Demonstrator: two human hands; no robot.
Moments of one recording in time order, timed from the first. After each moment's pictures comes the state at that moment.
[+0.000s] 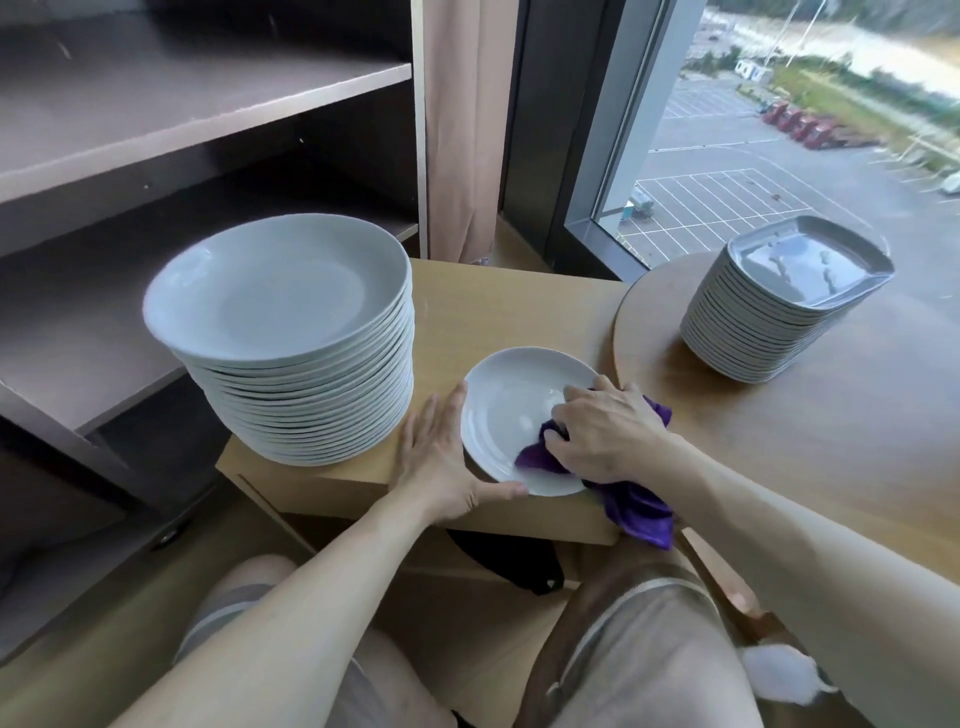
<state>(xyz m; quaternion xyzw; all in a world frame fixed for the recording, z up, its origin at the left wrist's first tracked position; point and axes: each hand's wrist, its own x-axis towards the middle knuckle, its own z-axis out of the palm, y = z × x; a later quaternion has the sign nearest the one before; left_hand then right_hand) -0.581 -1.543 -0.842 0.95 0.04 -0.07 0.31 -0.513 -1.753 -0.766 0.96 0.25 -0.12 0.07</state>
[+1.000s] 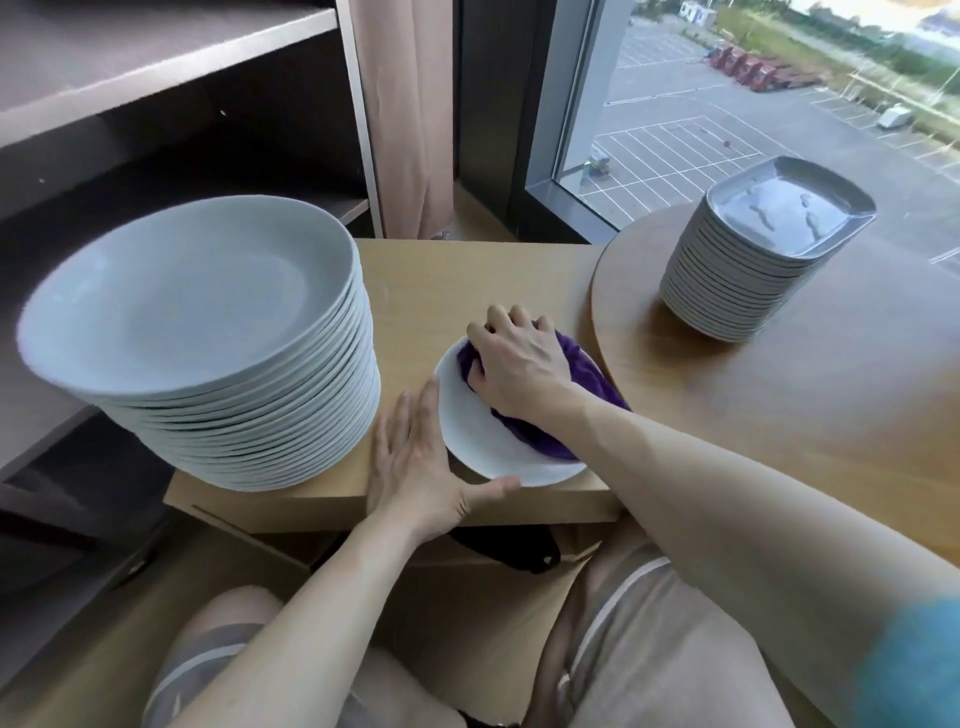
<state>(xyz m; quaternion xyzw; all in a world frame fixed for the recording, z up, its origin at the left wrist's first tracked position) -0.585 -1.549 -0.852 0.95 0.02 -0.03 0.30 -0.460 -1.689 -0.809 0.96 0.25 0.09 0.01</state>
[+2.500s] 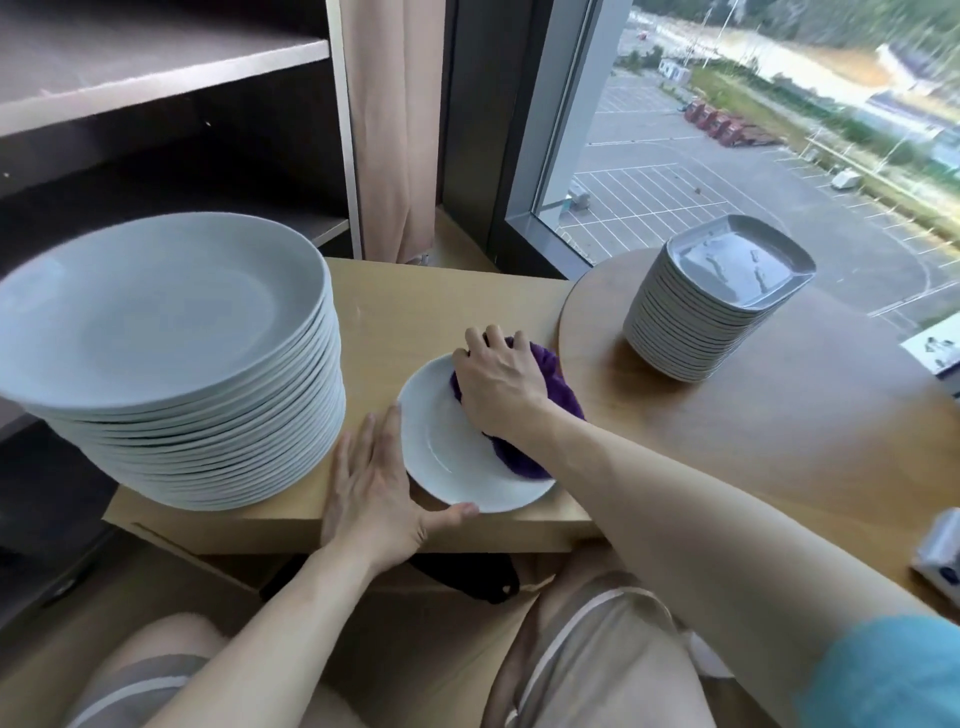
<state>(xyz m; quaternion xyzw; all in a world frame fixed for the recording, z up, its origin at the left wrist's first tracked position) -0.587 -1.551 -0.849 0.96 0.03 -0.01 0.28 -0.451 -1.698 -0.793 0.95 0.27 0.07 0.13</state>
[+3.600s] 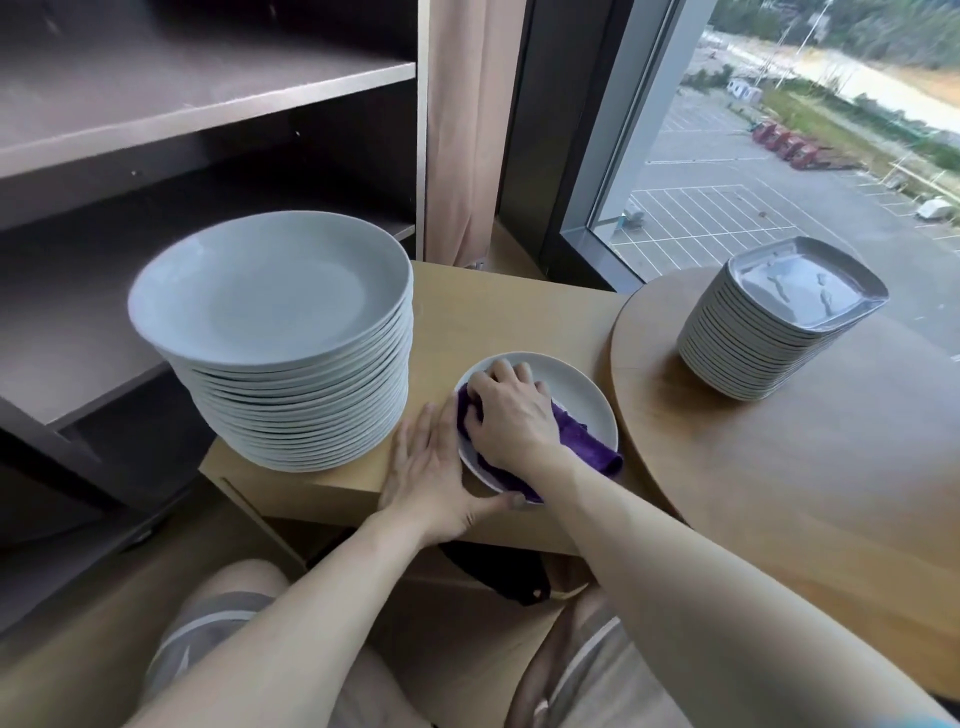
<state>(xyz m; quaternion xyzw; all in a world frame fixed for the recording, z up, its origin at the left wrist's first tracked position) -0.585 -1.550 -0.844 0.96 0.02 -0.05 0.27 -0.496 -1.665 -0.814 0.97 0.24 0.02 -0.08</state>
